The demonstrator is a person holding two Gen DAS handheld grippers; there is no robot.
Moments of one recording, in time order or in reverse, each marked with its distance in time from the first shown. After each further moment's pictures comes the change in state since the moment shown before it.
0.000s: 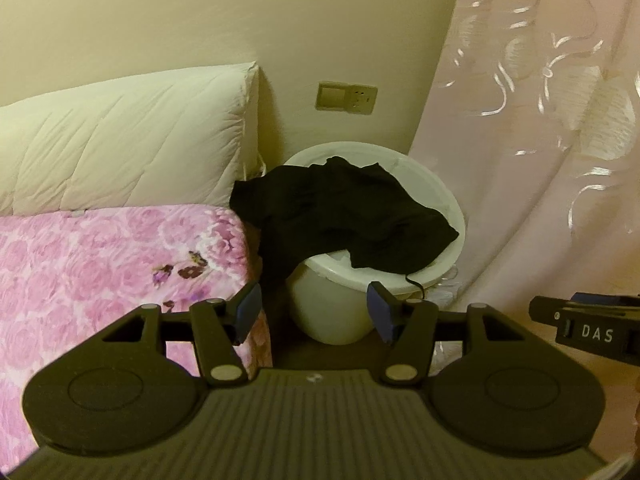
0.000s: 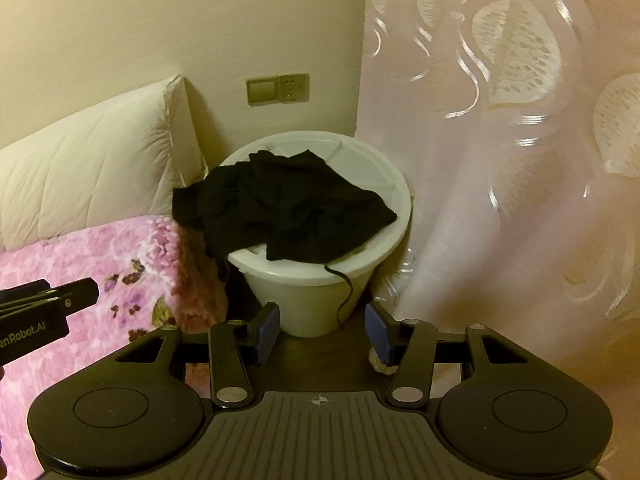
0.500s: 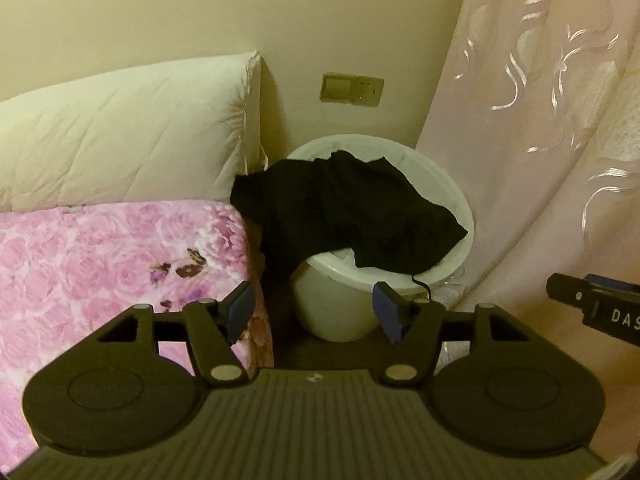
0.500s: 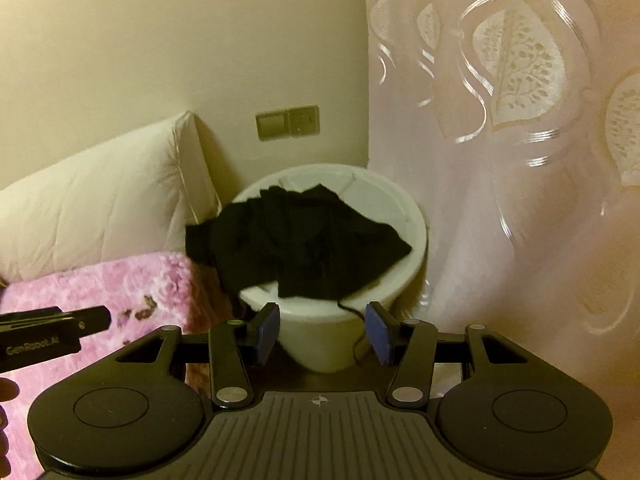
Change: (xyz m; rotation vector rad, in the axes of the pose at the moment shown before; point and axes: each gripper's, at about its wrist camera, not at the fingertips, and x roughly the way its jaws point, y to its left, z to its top) left arm 0.031 -0.009 0.011 -0.003 0.041 0.000; right arm 0.015 -0.017 0.016 0.035 -0.116 0.074
